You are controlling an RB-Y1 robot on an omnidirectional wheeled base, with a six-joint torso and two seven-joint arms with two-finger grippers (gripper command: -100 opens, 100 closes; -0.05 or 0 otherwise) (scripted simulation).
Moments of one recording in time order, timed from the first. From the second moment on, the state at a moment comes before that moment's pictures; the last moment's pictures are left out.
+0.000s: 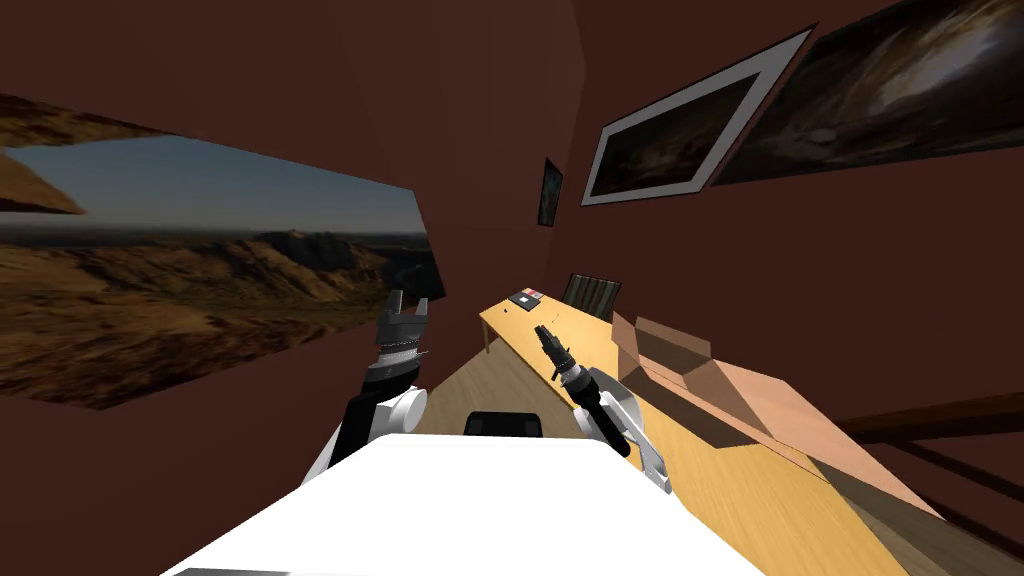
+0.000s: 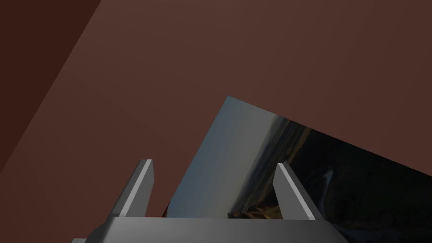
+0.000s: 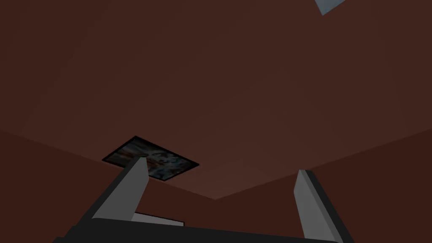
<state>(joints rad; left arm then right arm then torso) 0.50 0.00 -0.01 -2.31 0.07 -0.49 0.00 0.38 -0.44 0.25 -2.00 0.30 -0.57 0.10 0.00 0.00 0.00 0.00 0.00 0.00</state>
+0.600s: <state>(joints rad) 0.50 0.00 -0.01 -2.31 0.07 -0.49 0.00 0.34 -0.58 0.35 -1.84 0.46 -0.61 0.19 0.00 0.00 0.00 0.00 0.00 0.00</state>
